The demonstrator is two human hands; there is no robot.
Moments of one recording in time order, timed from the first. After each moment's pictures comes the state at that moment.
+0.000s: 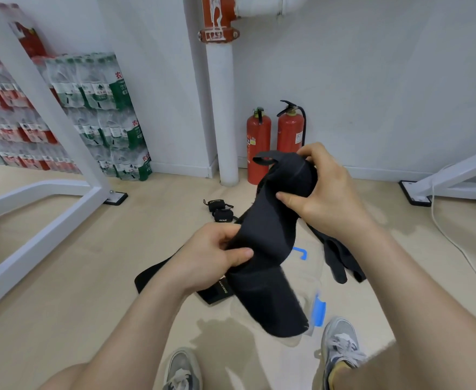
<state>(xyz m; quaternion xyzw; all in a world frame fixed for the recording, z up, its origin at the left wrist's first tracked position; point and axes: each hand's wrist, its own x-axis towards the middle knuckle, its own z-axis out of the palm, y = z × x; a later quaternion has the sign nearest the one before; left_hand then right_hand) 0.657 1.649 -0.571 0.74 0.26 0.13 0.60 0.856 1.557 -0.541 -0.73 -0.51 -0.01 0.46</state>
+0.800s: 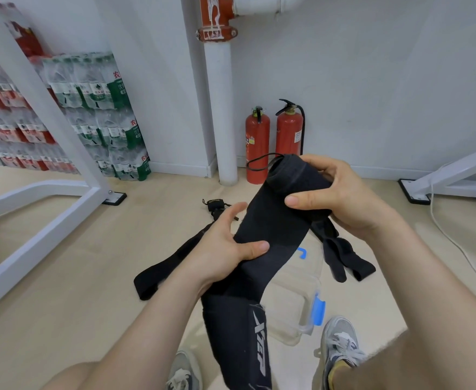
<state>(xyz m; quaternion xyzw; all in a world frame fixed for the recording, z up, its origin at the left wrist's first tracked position) 0.678 1.654 -0.587 0.69 0.29 0.15 0.65 0.875 1.546 -0.534 -0.54 -0.49 0.34 0.59</state>
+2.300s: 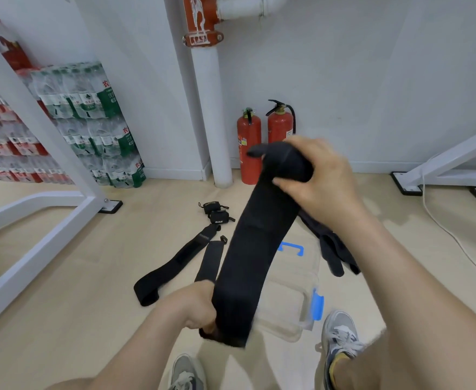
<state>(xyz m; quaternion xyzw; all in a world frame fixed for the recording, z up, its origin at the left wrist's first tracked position) 0.645 1.658 -0.631 0.83 0.39 -0.23 0.33 0.872 1.554 -0.539 -0.73 -0.50 -0.11 0.45</state>
